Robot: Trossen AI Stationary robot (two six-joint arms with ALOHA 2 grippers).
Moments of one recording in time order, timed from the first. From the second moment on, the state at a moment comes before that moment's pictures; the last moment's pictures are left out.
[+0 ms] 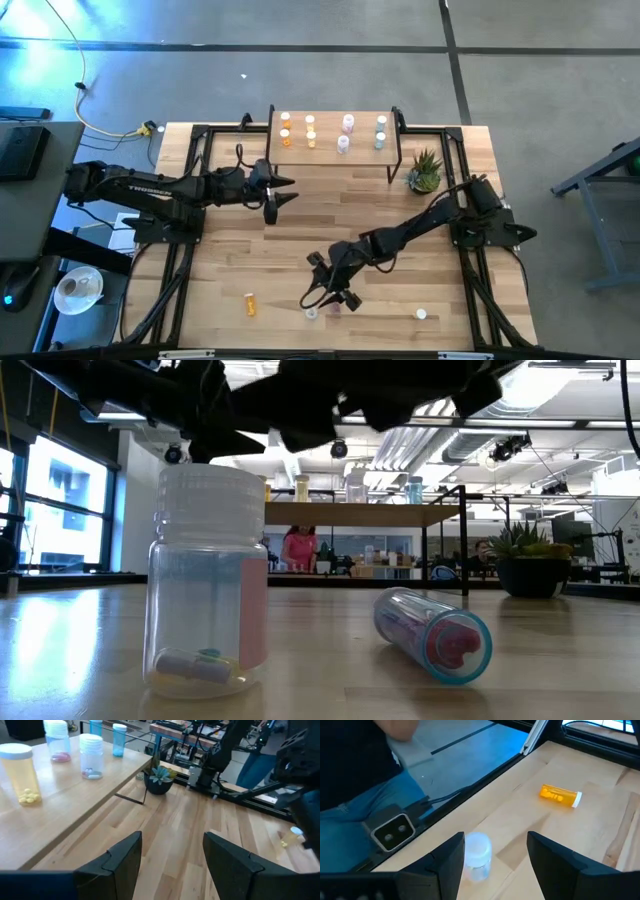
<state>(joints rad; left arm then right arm) 0.18 1.08 0.51 0.30 -0.17 -0.26 0.34 1.96 1.18 0.30 -0.37 -0.21</state>
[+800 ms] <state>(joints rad) 0.12 1.08 0.51 0.29 -0.20 -0.29 0.38 2.09 1.27 0.30 -0.35 -0.17</state>
